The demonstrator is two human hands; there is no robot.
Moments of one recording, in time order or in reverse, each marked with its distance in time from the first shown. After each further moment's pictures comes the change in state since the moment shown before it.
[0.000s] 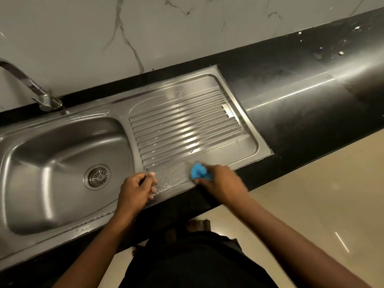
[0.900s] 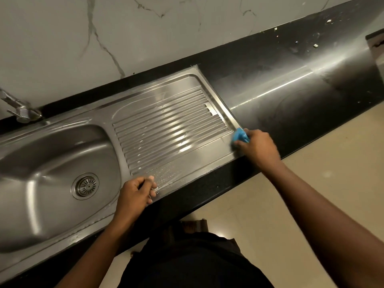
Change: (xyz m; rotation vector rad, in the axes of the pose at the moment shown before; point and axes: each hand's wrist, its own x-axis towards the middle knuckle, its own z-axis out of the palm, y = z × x) left_hand -0.009 0.008 0.027 0.053 -0.080 0.039; right_hand 0.040 0.099 -0.100 0.063 0.377 0.201
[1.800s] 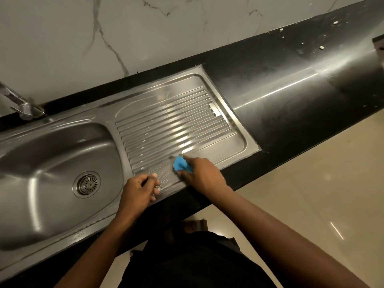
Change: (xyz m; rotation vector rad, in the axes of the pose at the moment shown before) left_hand 0.010 0.003 0.000 -0.005 0.000 -0.022; right_hand -0.059 -0.074 0.118 0.023 -0.280 -0.345
